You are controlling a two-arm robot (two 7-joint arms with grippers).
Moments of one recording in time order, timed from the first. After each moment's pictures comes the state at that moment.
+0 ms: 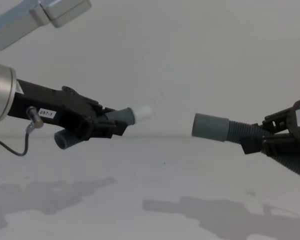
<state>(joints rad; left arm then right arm) -0.48 0.60 0.51 -1.65 -0.21 0.32 -0.64 0.39 0.71 -0.45 -1.68 0.33 0.27 0.85</state>
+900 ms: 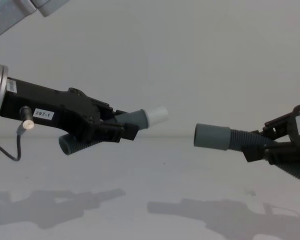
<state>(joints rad) -0.48 0.64 0.51 -1.67 -0.31 0.27 -0.75 0.43 0.73 -0.50 -1.64 0.31 0.22 0.86</state>
